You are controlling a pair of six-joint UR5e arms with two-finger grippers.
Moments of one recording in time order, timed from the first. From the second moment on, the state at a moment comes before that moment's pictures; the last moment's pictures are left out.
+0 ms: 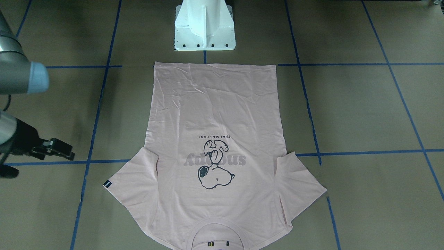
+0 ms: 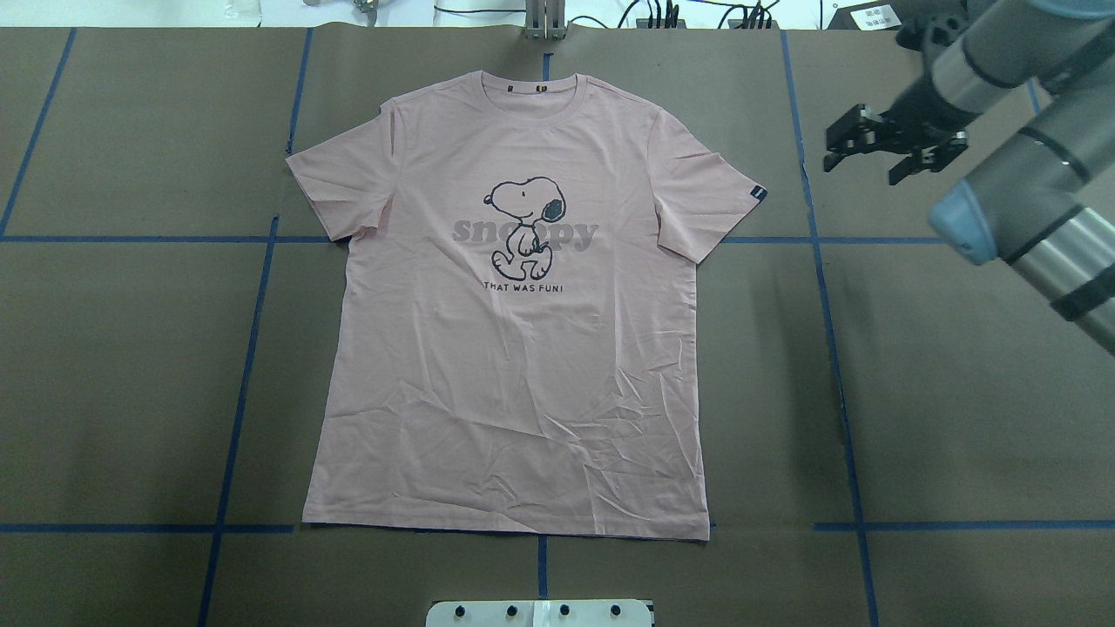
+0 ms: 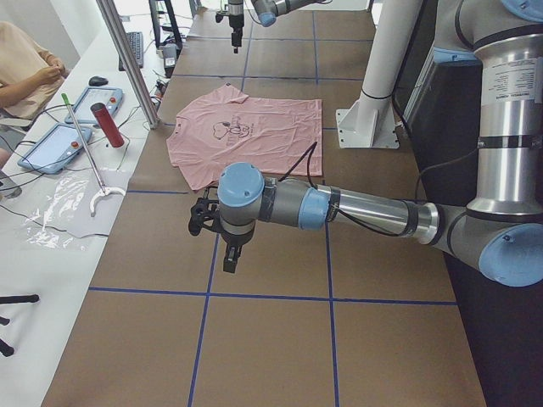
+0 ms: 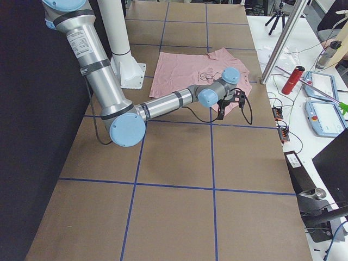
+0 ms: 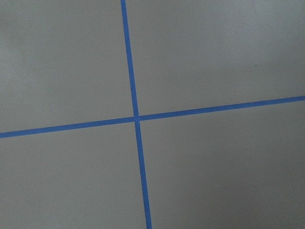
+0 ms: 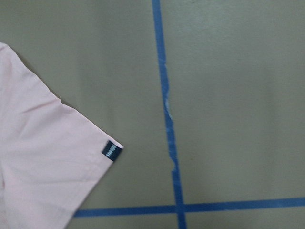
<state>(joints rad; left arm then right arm) -1.62 -1.50 -1.82 -1.58 -2.44 0.03 1.05 -1.10 1.42 -1.25 2.29 0.95</state>
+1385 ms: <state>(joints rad) -1.62 -1.50 -1.82 -1.58 -2.49 0.03 0.91 -0.91 1.09 -1.11 2.05 1.19</state>
